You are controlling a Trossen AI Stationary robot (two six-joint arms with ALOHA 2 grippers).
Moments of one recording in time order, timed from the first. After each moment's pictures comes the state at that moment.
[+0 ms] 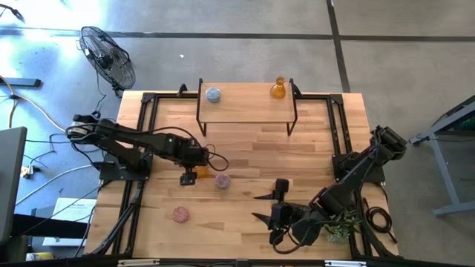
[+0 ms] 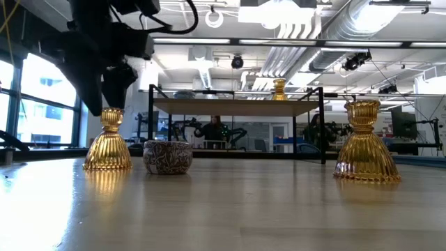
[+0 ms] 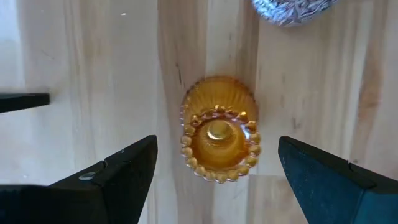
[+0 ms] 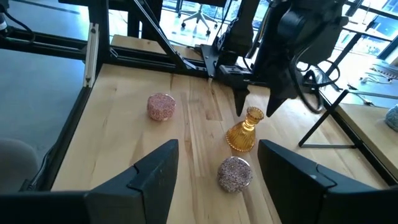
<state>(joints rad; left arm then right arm) -0.10 1.36 0.94 -0.87 -0.12 -0.11 0.73 1.63 1.33 -0.26 0.86 0.24</state>
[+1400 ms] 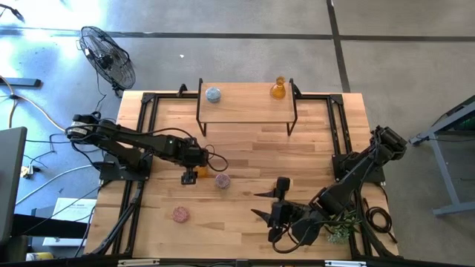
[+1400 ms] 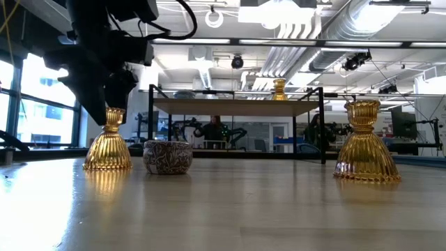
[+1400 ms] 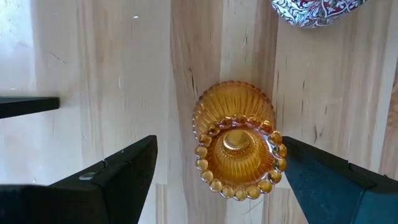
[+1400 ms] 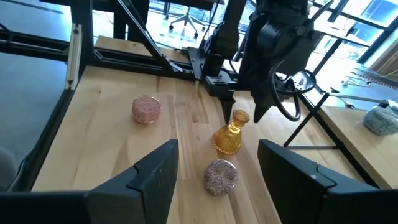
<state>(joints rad) -0.10 1.36 0.89 -0.80 -0.17 -0.11 0.73 1.63 1.33 -0.26 0.91 0.22</state>
